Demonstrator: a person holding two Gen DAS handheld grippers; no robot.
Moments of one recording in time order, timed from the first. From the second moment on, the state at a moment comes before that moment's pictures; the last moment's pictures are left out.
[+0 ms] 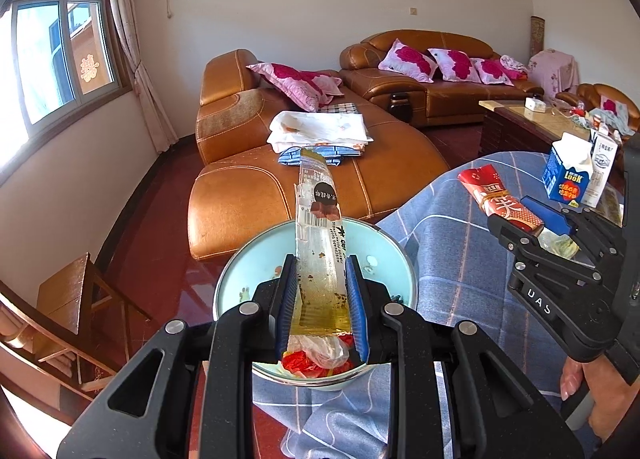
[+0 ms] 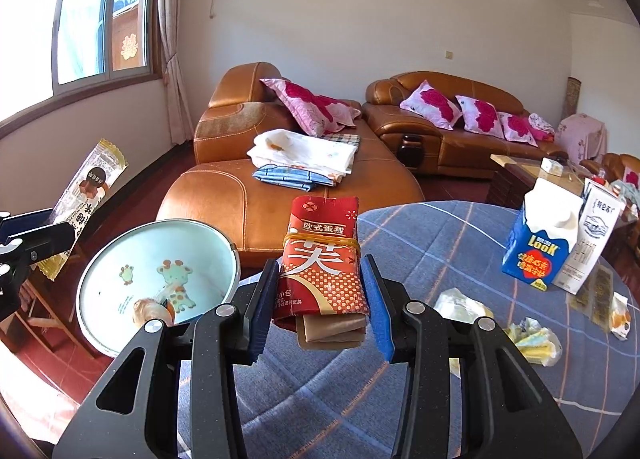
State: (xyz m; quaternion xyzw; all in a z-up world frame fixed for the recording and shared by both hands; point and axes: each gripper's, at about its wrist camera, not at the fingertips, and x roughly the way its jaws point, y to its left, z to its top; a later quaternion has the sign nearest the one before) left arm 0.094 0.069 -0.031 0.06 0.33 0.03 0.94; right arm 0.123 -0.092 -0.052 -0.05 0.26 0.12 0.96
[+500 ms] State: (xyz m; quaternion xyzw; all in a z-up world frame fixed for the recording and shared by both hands) left arm 0.105 0.094 -0.034 0.06 0.34 0.08 0.94; right arm 0.140 -0.054 -0.057 -0.07 0.26 0.16 0.95
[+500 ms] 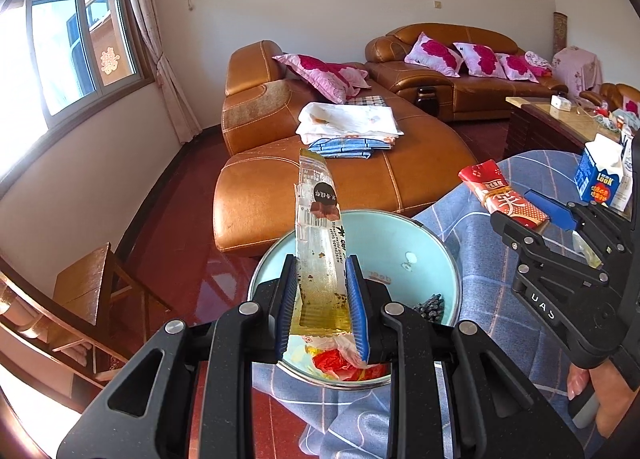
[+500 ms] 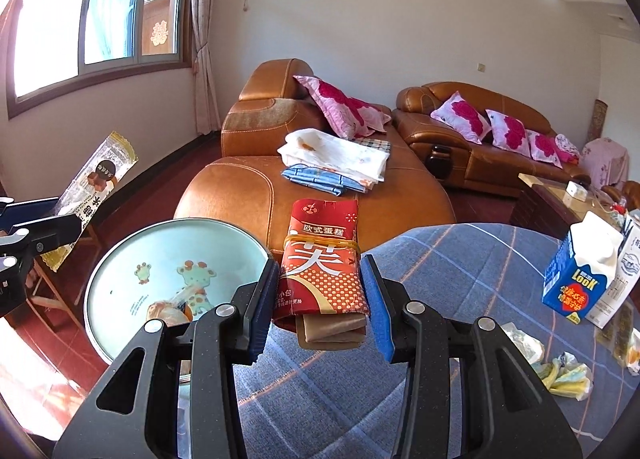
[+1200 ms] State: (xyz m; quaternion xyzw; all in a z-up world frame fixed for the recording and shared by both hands) left arm 0.110 0.111 -0.040 0.08 0.34 0.12 0.93; right arm 0.130 -0.015 -0.060 -0.14 0.23 0.21 0.94
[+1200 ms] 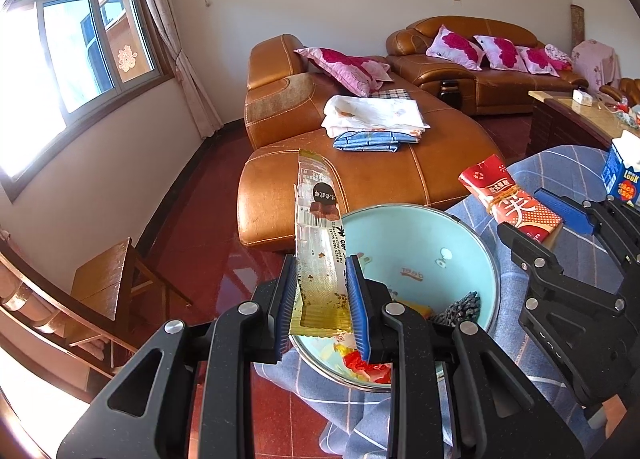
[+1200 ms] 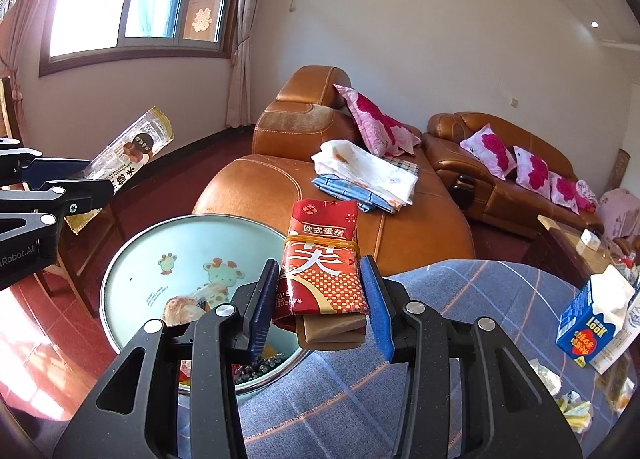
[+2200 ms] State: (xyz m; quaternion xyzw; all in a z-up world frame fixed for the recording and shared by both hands) left arm 0.129 0.114 -0.068 0.05 0.38 0.07 0.92; right arm 0.133 -0.027 -0.057 -0.10 0.23 0.20 0.95
